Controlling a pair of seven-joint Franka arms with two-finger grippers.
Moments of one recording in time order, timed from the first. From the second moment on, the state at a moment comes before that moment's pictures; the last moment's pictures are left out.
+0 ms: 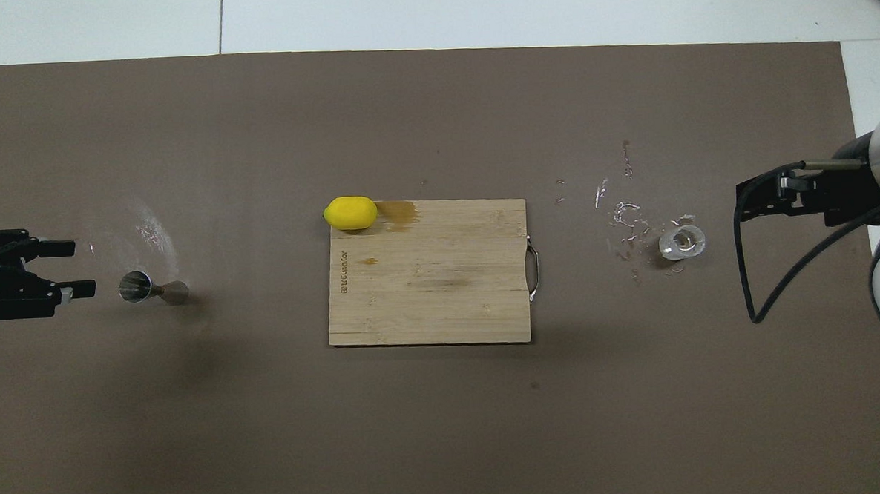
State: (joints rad) left arm 0.29 0.01 0.05 -2.01 -0.78 1.77 1.38; right arm 0.00 -0.01 0.08 -1.60 -0.03 1.56 0.21
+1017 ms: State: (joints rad) left arm 0.44 0.32 0.04 -2.03 -1.15 1.53 2.33; right arm 0.00 -0.01 0.08 -1.60 -0.03 1.56 0.21
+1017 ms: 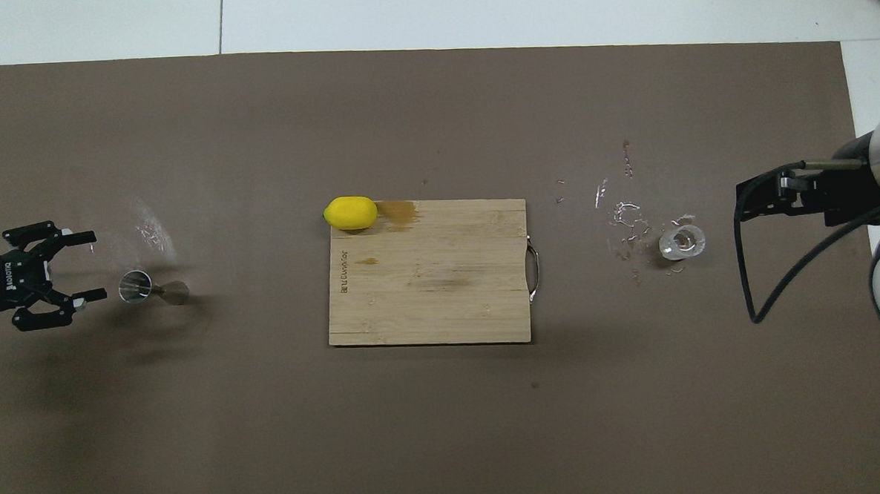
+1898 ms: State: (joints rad) left arm 0.48 0.37 0.05 -2.05 -1.17 1.43 2.43; right arm 0.00 -0.01 0.08 -1.60 -0.03 1.56 0.21
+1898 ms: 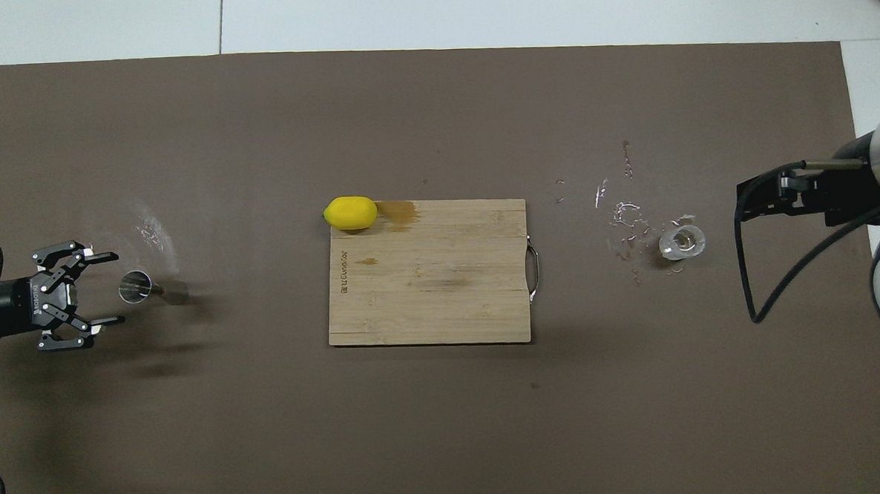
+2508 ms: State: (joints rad) left arm 0.48 0.37 0.04 -2.09 -1.17 1.51 2.46; right arm -0.01 -0.01 0.08 -1.60 -0.03 1.56 0.21
